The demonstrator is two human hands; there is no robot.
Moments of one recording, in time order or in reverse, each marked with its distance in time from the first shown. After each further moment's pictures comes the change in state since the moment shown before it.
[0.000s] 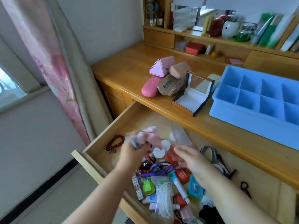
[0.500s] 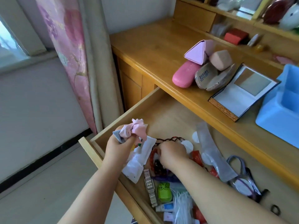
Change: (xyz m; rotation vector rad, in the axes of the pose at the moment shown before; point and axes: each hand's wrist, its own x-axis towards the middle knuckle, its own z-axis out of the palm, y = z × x) left_hand 0.032 -0.071 -0.074 -0.122 0.219 -0.161; right_hand 0.102 0.012 0.111 -1.440 -0.140 -0.054
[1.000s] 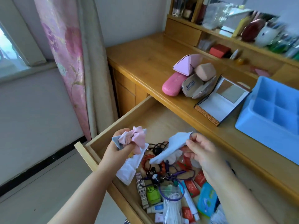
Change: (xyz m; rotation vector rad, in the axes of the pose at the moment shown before) left_hand -0.015 0.016 -0.001 -0.023 -0.202 0.008; right_hand -0.084 0.068 -0.051 1.436 0.287 -0.032
